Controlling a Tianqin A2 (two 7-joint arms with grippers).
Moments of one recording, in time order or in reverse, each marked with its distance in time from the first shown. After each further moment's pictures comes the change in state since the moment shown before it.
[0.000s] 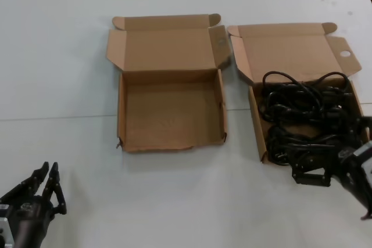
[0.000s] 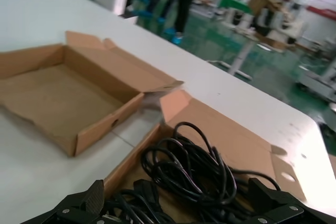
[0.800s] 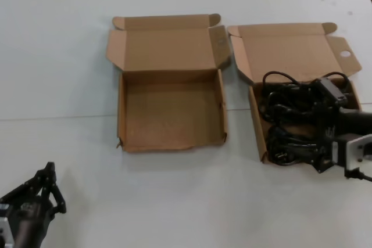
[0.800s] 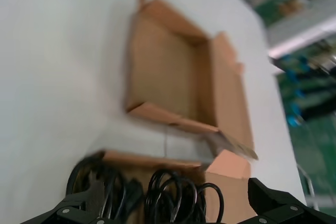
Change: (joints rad) left arm 0.000 0.000 0.000 0.000 0.000 0.000 0.000; right arm 0.672 0.113 -0.430 -0.208 -0.557 -0.591 0.000
